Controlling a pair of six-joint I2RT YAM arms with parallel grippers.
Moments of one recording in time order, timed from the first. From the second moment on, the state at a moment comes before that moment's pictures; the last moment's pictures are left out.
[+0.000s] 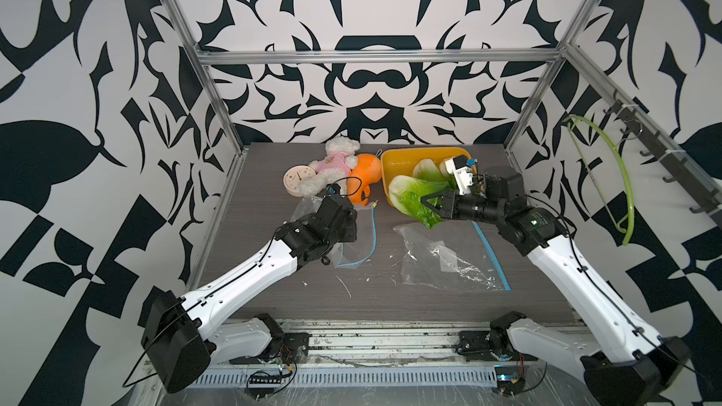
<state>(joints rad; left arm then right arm) -0.78 1.21 0.96 -0.54 -0.22 -0.63 0.39 1.04 1.11 -0.56 -0.59 0.57</state>
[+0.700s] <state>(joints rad) -0.78 1.22 0.97 -0.50 -0.19 -0.64 0.66 1.02 1.05 -0.58 -0.56 0.62</state>
